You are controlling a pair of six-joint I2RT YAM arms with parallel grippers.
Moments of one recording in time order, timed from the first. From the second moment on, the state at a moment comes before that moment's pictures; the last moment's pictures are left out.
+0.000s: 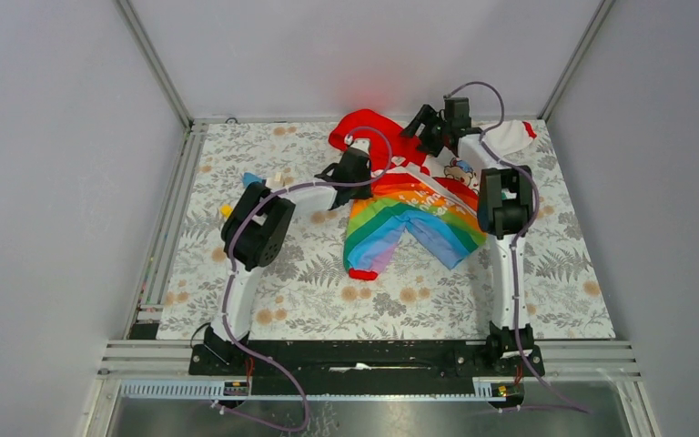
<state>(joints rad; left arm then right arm) -0.60 2.23 1.55 -0.01 -0.07 -0.43 0.13 2.53 2.08 -0.17 -0.40 0.75</state>
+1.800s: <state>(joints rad) -0.81 2.20 1.64 0.13 0.42 -0.47 -0.41 1.58 0.55 0.17 -0.52 0.77</state>
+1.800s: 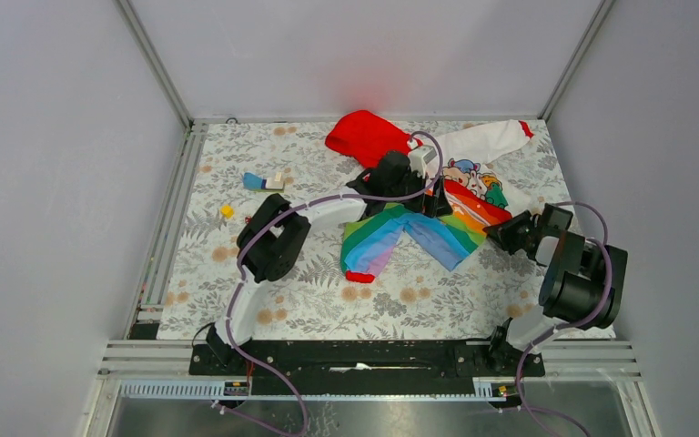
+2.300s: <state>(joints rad) -0.82 2.28 1.69 0.12 0.47 -0.49 -0.41 1.38 0.42 0.23 -0.64 0.72</state>
